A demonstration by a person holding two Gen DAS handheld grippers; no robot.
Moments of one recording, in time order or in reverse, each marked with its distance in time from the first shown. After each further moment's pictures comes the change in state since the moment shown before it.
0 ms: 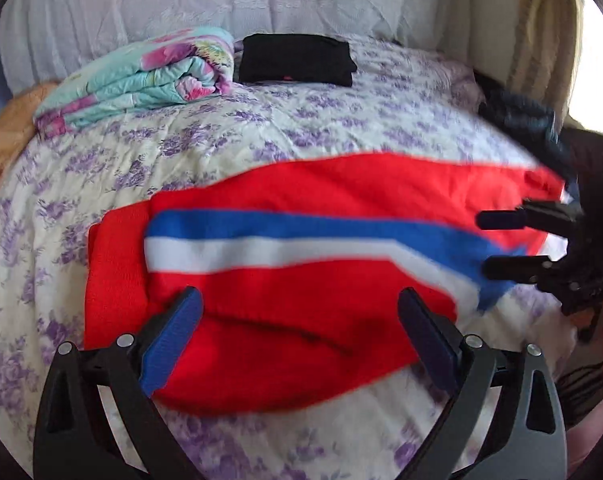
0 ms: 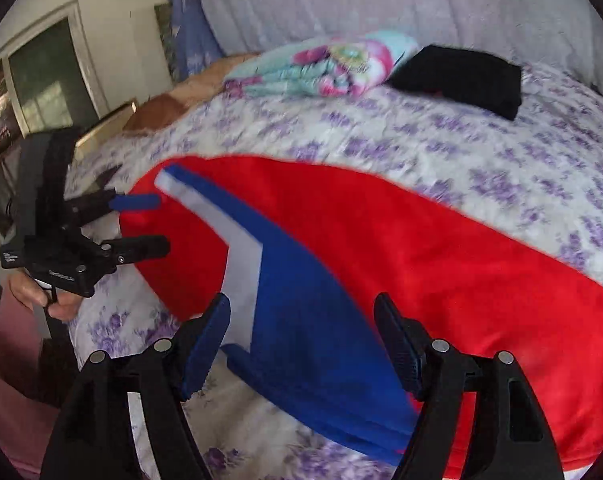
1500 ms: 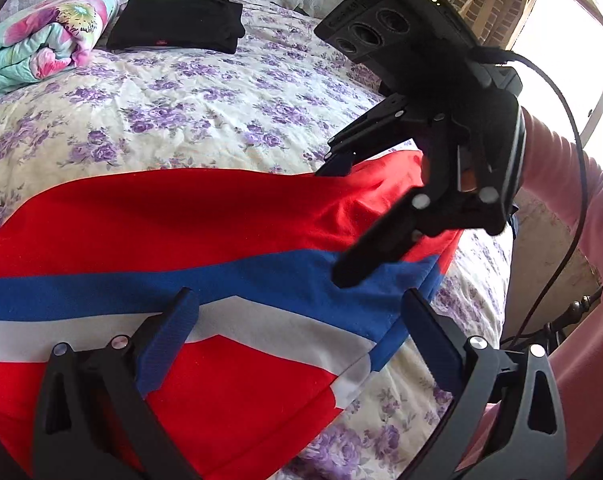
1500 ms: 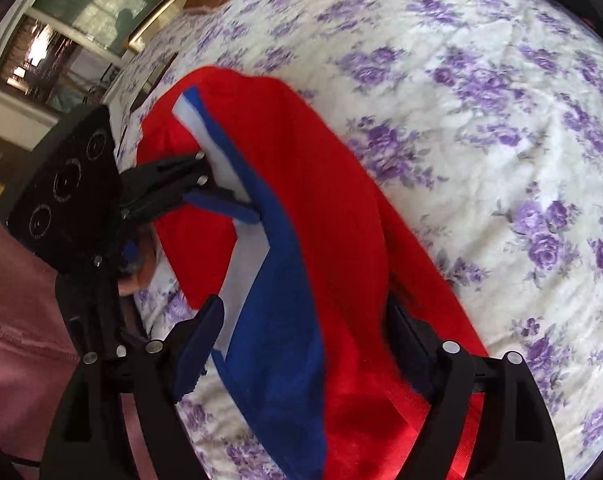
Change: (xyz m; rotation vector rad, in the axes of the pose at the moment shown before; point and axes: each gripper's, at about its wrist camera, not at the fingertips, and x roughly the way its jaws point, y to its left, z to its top) left arm 0.062 -0.035 0.040 -0.008 0.101 -0.478; right arm 0.035 -0.048 0.094 -0.190 0.538 0.344
